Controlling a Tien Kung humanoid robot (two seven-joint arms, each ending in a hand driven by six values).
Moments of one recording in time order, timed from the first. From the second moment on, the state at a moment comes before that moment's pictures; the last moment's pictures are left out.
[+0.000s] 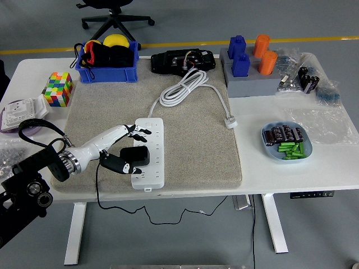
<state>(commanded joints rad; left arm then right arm) -0.32 0.45 -0.87 -1.47 1.62 -0.08 0.07 -0.10 -0.26 1.29 0.24 -0.95 0.03 -0.10</state>
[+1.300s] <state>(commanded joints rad) -0.37 0.40 -0.84 -1.37 1.63 -0.02 0.10 -0.09 -0.25 1.31 0.24 -0.95 0.03 -0.11</state>
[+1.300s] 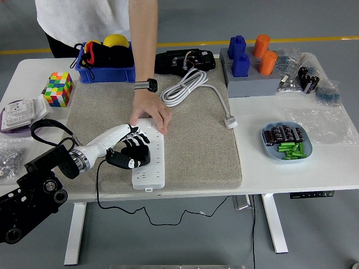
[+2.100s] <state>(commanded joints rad) -0.39 0.41 -0.95 -1.33 1.63 0.02 0.05 -0.09 -0.26 1.30 0.25 -0.95 0.03 -0.11</state>
